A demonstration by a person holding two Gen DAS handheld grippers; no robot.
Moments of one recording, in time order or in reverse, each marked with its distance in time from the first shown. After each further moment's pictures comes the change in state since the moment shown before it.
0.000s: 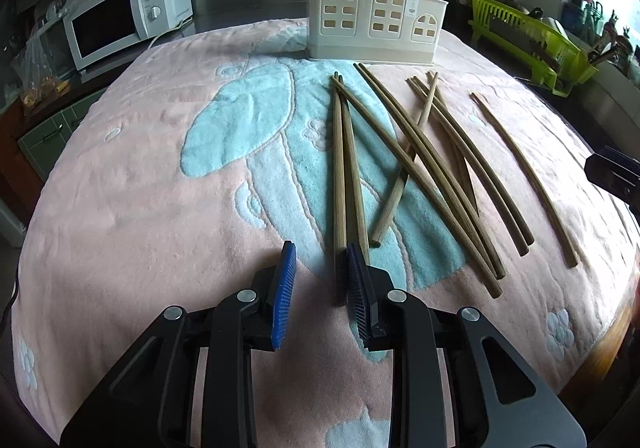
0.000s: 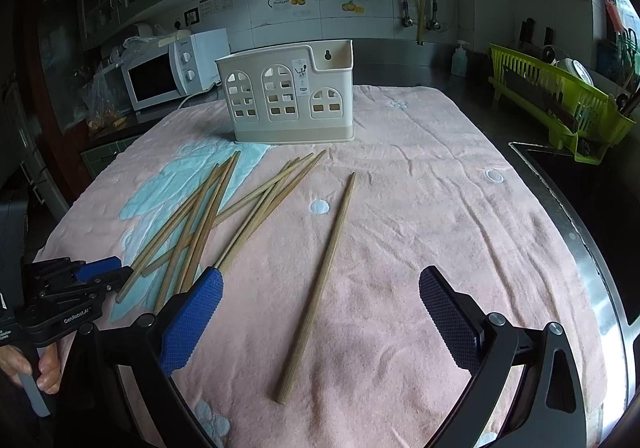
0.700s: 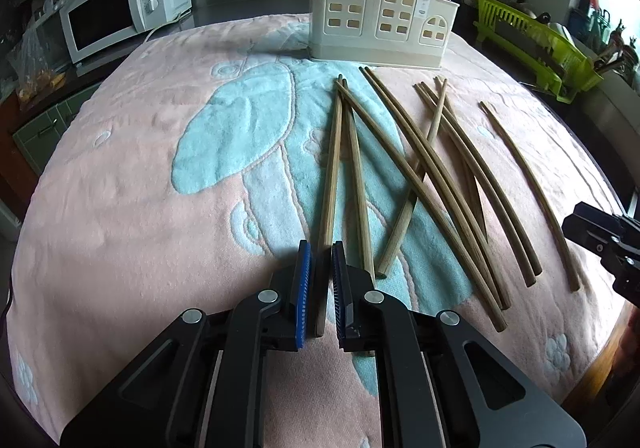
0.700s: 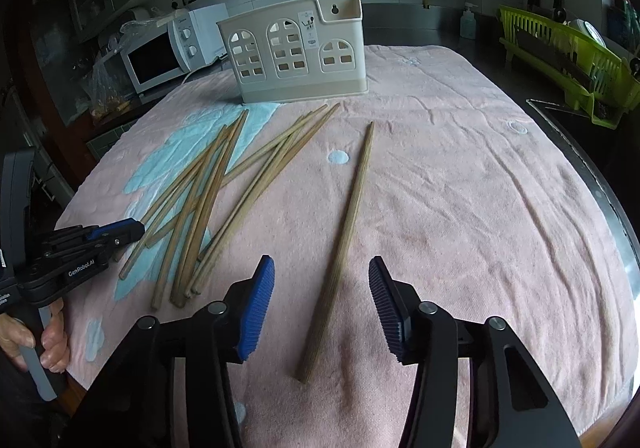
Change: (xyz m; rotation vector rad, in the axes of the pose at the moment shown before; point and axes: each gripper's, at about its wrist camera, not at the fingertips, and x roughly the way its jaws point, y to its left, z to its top) left arm 0.012 0.005 0.016 -0.030 0.018 -0.021; right arm 0.022 0.008 -0.022 0.053 0.116 0.051
